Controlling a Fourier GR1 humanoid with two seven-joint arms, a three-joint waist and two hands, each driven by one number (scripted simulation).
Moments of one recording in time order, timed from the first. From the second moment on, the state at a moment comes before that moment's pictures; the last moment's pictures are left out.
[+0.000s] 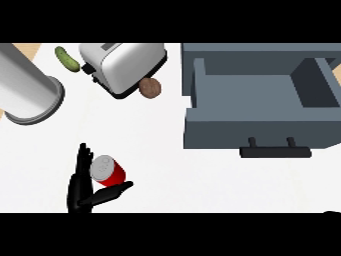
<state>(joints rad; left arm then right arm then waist) 0.00 0.02 -0.01 -0.95 0.19 0.29 -0.55 0.14 -0.09 -0.30 -2.25 -0.14 0.11 0.29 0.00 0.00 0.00</state>
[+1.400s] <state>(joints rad) -0.50 0.07 0.06 -0.58 0.25 0.04 -0.57 0.10 -0.08 -0.31 -2.25 -0.10 0.11 0.29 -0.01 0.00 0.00</state>
